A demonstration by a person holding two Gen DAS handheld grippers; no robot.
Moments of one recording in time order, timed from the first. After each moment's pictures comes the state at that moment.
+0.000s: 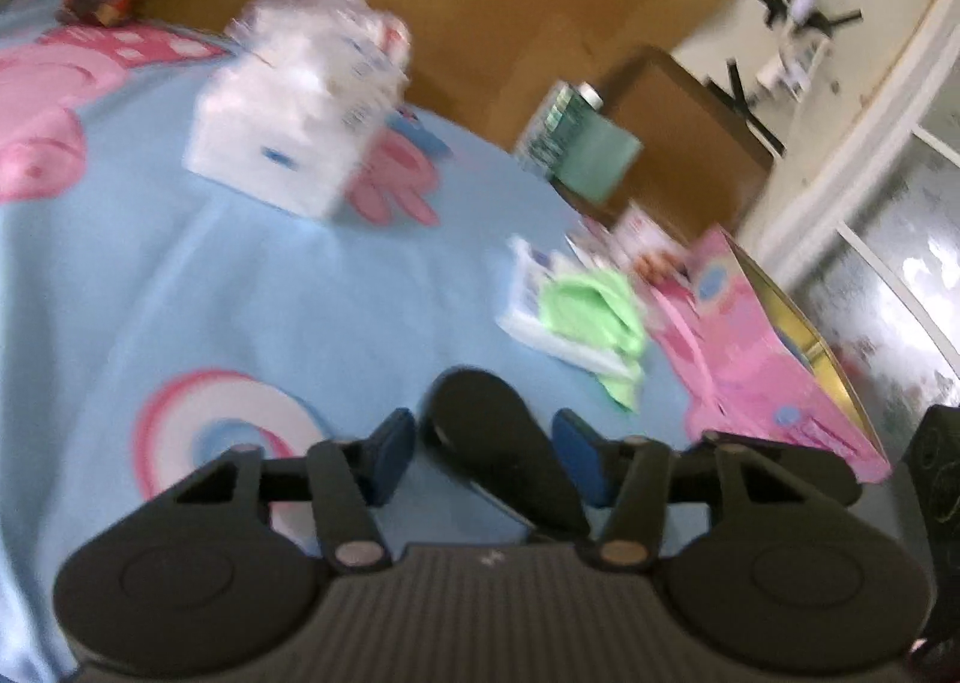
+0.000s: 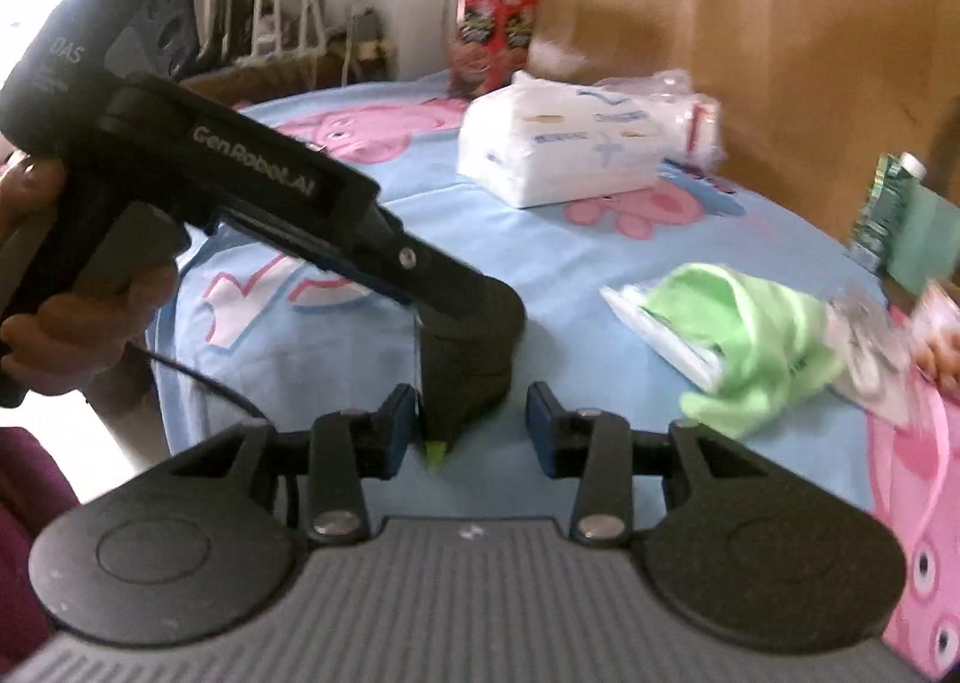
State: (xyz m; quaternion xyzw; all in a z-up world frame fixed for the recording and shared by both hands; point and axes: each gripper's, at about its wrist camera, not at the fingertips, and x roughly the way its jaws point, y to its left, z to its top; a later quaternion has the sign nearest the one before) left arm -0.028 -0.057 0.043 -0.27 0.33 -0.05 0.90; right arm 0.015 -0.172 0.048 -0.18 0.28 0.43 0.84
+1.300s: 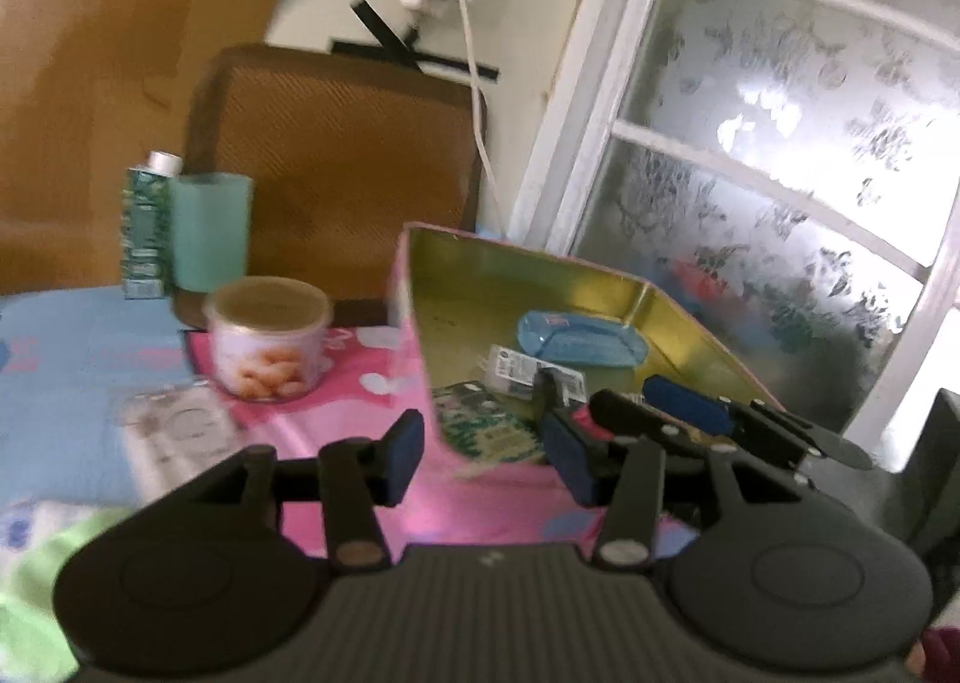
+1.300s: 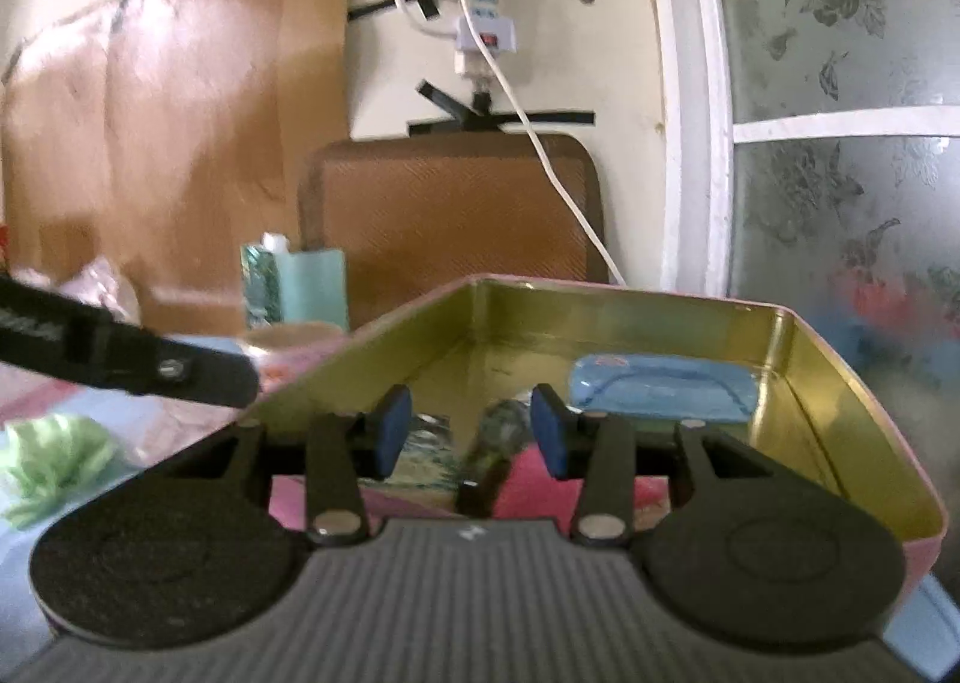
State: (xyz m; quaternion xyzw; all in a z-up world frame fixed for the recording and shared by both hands) left arm 0.110 -0.260 0.104 -0.10 0.26 -0.23 0.93; right arm 0.045 -0.394 0.085 -0.01 0.12 0.01 0.99
